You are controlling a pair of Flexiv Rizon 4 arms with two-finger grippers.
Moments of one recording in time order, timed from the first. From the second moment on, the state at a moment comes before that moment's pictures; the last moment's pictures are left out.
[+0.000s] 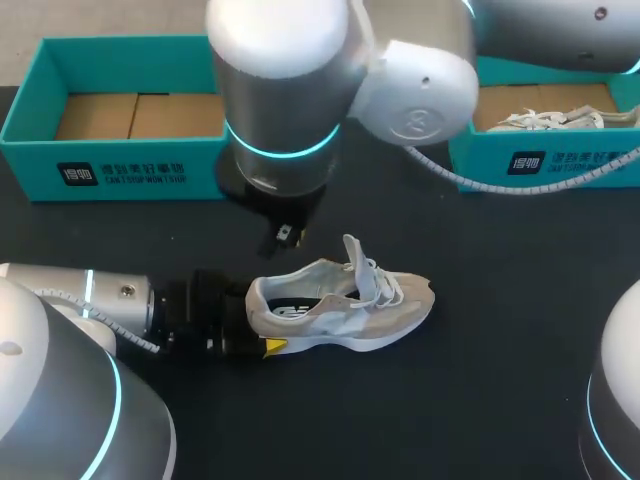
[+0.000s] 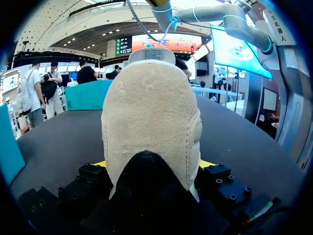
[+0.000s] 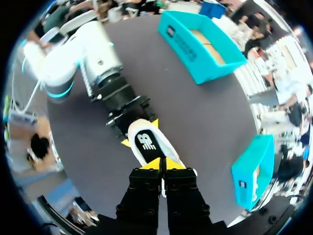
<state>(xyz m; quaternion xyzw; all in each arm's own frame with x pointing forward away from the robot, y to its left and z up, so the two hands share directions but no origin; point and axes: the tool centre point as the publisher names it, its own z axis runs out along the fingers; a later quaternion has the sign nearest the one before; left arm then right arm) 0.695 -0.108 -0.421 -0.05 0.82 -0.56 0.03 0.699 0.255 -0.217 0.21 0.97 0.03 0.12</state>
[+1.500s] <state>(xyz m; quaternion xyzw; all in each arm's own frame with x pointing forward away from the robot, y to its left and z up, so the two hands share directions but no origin) 0.695 -0.108 -0.421 -0.05 0.82 -0.56 0.03 0.713 0.238 -0.357 0.05 1.00 -0.04 0.01</state>
